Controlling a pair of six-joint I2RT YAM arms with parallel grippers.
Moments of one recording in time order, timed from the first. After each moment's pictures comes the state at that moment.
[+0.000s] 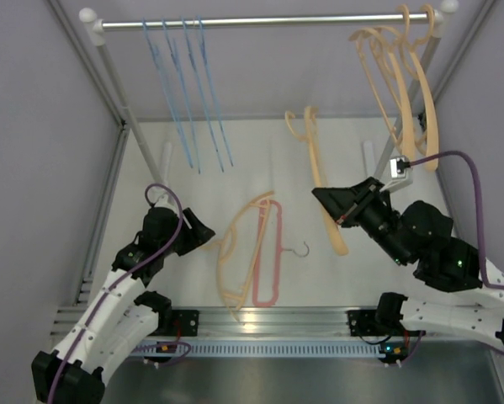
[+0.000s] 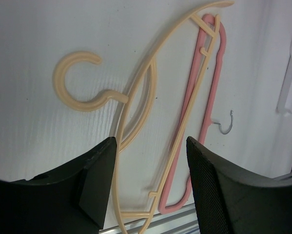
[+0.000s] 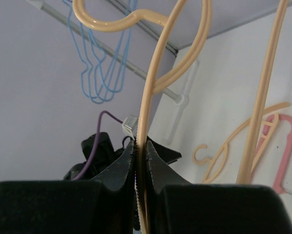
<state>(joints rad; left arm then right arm) -0.34 0.70 0.53 -0.51 0.09 -0.80 1.14 0.69 1.04 -0.35 0.54 0.85</state>
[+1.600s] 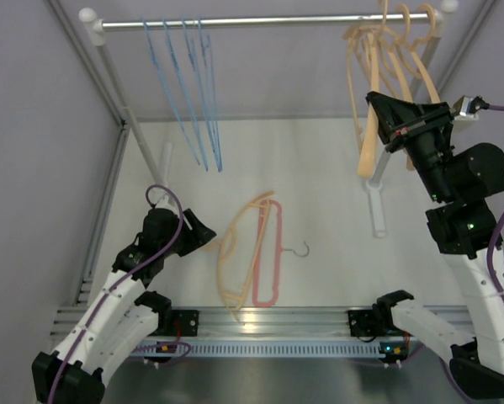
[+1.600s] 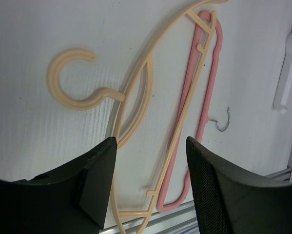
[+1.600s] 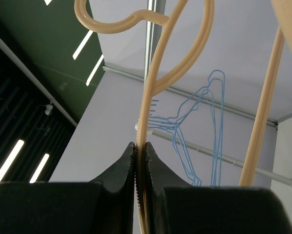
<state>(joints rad) -0.34 0.69 0.52 -0.50 0.12 -0.80 0.32 0.90 1.35 -0.09 -0.09 1.41</state>
